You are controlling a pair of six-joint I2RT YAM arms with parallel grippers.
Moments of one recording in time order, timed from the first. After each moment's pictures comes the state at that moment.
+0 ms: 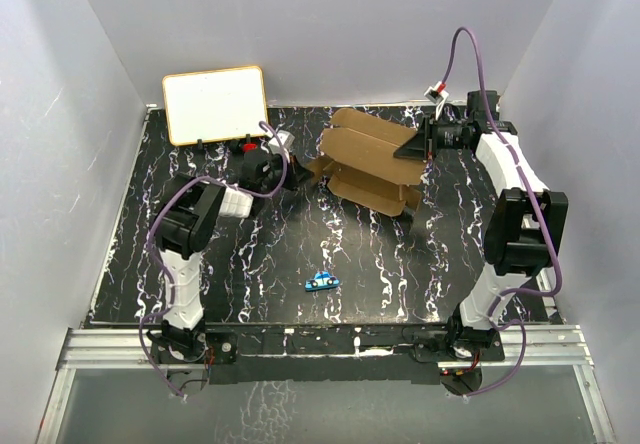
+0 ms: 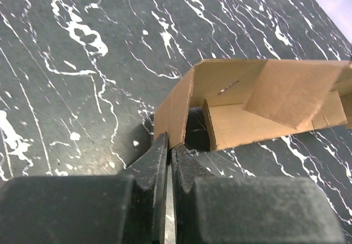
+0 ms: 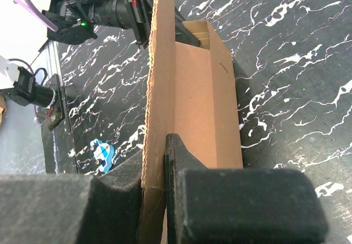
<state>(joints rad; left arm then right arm) -0.37 2.08 1.01 0.80 0.46 -0.32 -0.10 1.78 1.48 -0.56 -1.23 -0.29</state>
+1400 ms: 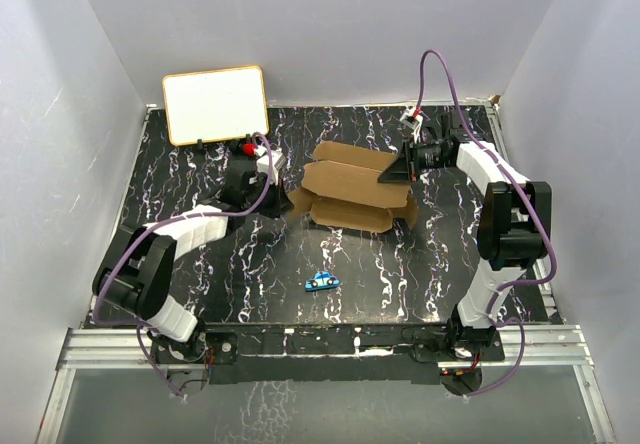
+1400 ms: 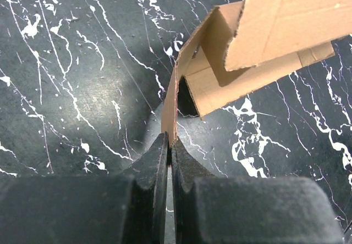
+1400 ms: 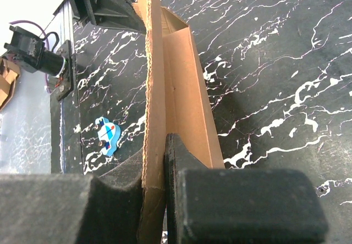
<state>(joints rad) -0.41 1.56 0.79 0.15 0.36 -0.20 -0.02 1.84 1.36 -0.60 -1.26 -0.45</state>
